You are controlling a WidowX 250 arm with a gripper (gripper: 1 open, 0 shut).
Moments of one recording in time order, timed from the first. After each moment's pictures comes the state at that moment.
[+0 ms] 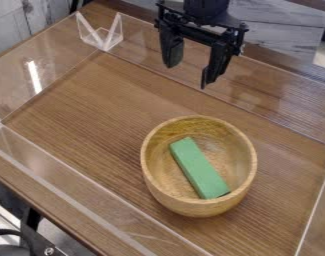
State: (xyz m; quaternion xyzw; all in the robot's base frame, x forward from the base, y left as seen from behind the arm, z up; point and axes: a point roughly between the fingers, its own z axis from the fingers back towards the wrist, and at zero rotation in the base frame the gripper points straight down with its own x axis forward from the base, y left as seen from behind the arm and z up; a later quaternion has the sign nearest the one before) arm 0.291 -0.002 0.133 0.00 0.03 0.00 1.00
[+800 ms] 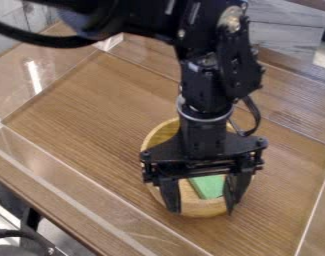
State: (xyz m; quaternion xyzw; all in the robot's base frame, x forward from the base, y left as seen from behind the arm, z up) arm 0.176 -0.090 0.090 -0.05 0.01 0.33 0.94
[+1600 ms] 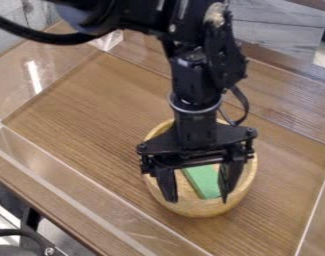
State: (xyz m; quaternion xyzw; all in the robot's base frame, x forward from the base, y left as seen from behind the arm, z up) arm 0.193 -0.068 0.082 -0.06 0.01 0.36 0.93
